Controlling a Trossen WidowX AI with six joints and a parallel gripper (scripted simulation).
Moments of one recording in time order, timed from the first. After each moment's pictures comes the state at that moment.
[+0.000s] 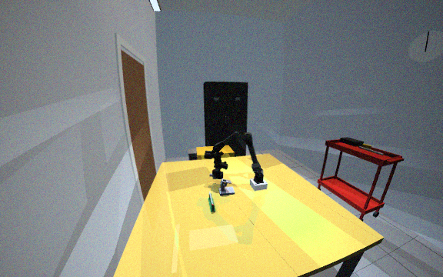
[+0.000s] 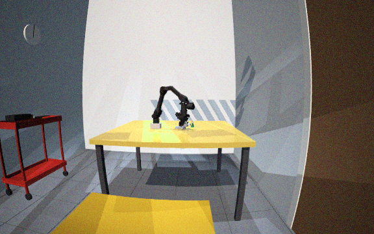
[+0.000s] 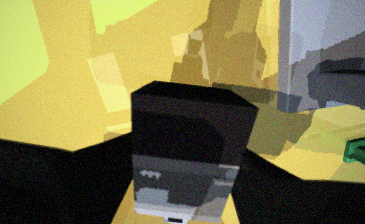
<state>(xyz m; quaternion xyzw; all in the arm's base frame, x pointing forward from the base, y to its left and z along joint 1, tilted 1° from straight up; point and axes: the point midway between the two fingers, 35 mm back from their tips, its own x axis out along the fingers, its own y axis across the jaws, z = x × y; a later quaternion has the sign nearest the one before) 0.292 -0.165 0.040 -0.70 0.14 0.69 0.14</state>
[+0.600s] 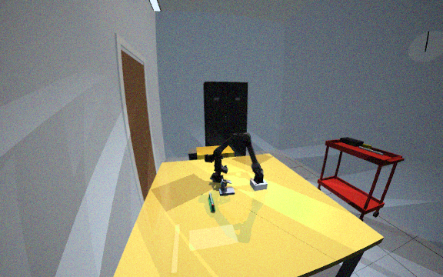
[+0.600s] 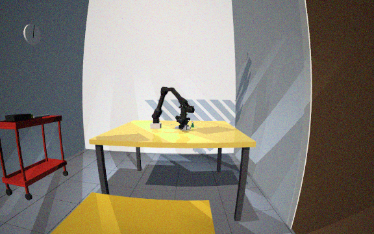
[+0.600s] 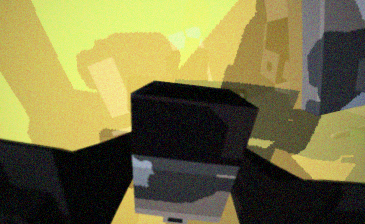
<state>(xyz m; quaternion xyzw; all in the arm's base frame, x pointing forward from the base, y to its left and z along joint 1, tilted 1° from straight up) 0.292 -0.165 0.007 -0.69 0.17 0.68 0.17</state>
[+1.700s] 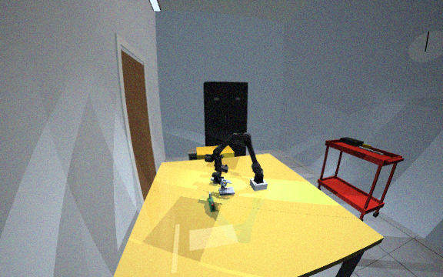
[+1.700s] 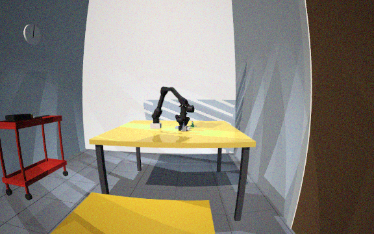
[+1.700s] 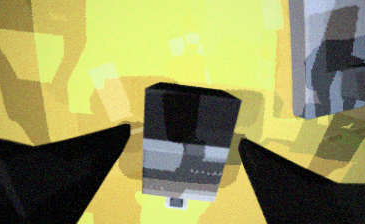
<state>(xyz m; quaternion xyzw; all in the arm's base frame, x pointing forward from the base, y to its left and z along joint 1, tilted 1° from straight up) 0.287 -0.162 0.013 -0.68 0.17 0.69 0.17</state>
